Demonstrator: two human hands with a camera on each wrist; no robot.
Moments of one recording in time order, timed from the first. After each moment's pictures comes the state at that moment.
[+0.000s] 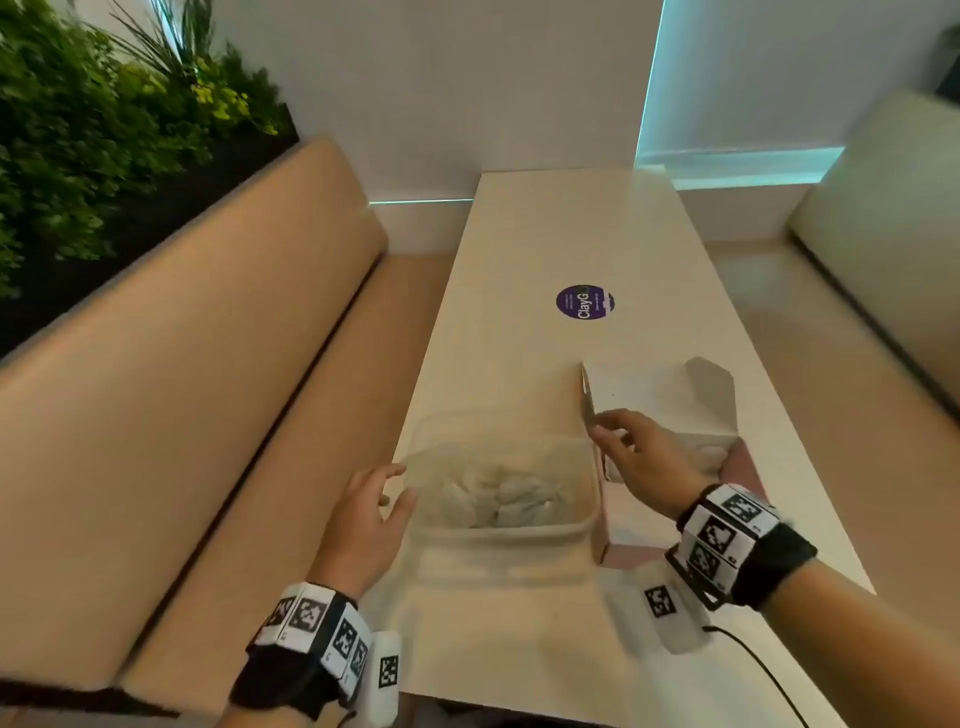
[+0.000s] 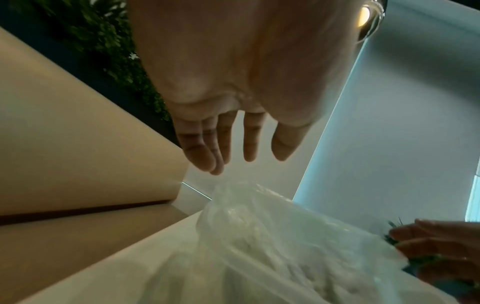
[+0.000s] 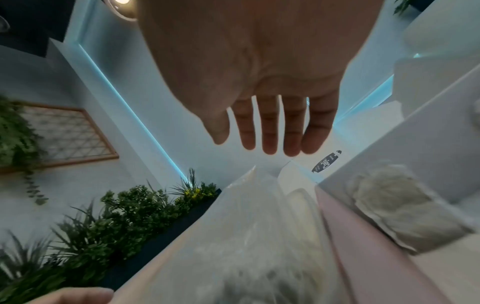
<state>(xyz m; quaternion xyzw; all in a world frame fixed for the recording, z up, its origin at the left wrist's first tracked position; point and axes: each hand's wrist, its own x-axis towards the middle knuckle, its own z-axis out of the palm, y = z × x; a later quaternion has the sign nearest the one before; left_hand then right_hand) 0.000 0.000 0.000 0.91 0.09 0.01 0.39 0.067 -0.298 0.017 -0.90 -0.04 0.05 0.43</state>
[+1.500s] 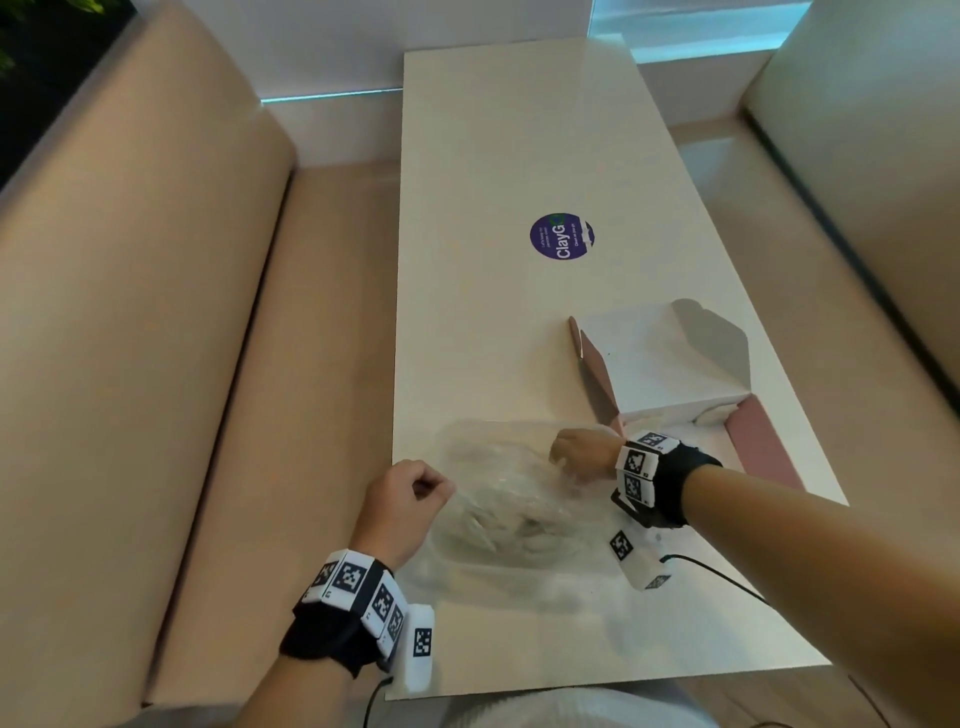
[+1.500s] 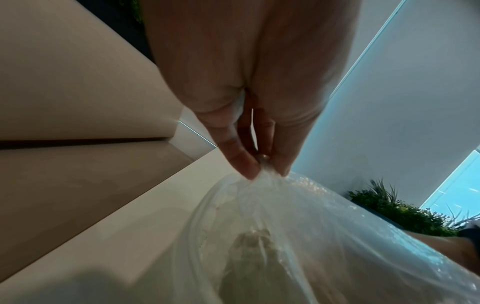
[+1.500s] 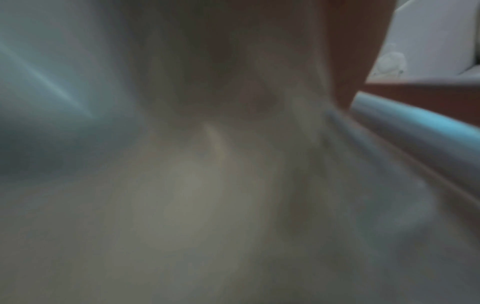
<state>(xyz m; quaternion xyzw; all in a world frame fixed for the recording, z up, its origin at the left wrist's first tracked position) 0.086 0.024 -0.014 0.89 0.05 -0.13 0.43 0.139 -0.226 -0.024 -0.90 -0.02 0.41 0.15</state>
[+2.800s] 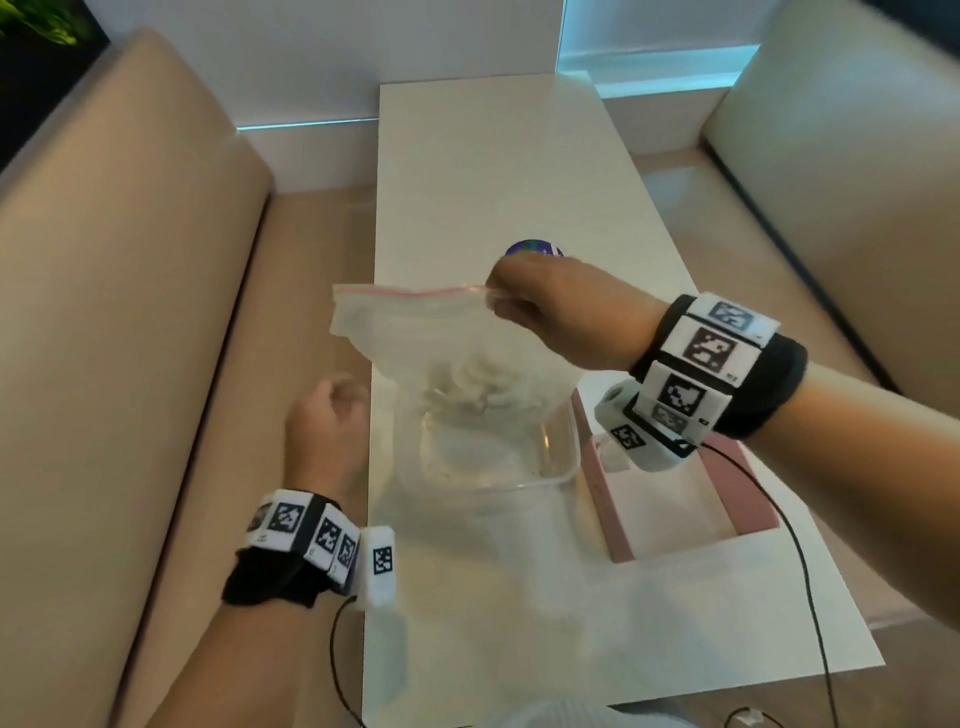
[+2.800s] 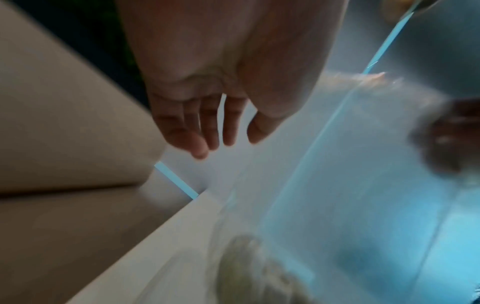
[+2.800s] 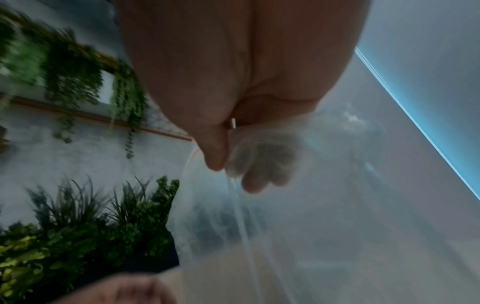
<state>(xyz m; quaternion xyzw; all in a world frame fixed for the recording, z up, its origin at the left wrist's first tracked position) 0.161 0.023 0.058 0.90 0.15 0.02 0.41 0.191 -0.226 0.171 -0.93 -0.27 0.00 0.23</state>
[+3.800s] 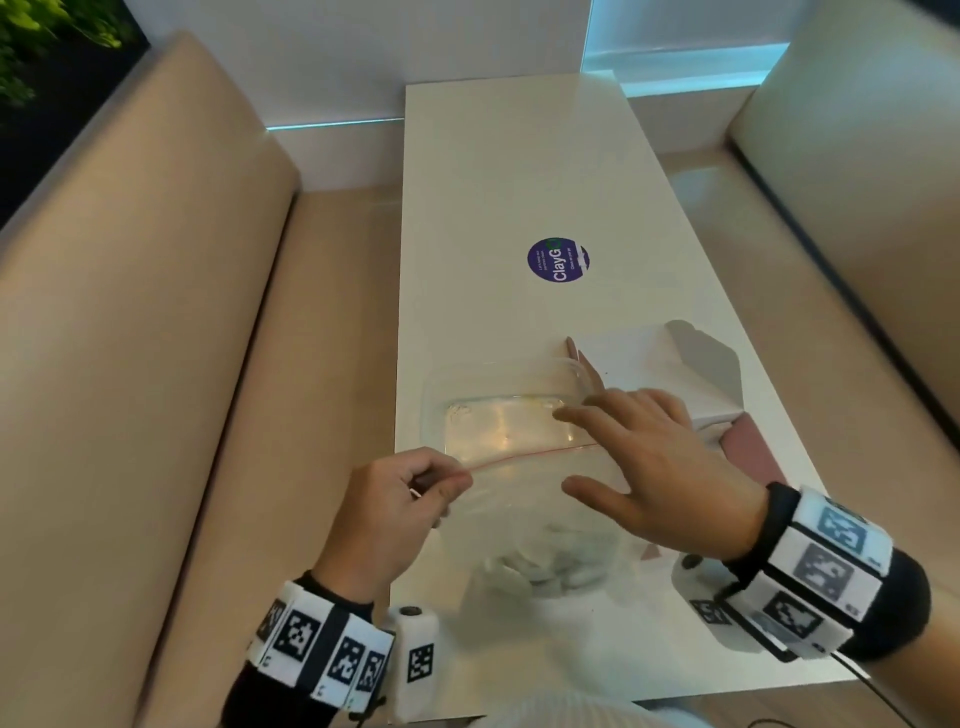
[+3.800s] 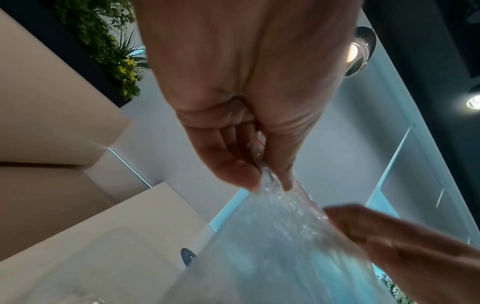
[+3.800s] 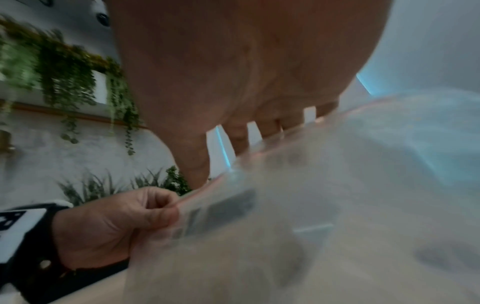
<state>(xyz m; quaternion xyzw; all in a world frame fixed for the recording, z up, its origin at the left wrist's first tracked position) 0.078 0.016 0.091 0.84 -0.03 -0.11 0.54 0.071 -0.237 0.119 -0.97 -0.21 0.03 0.13</state>
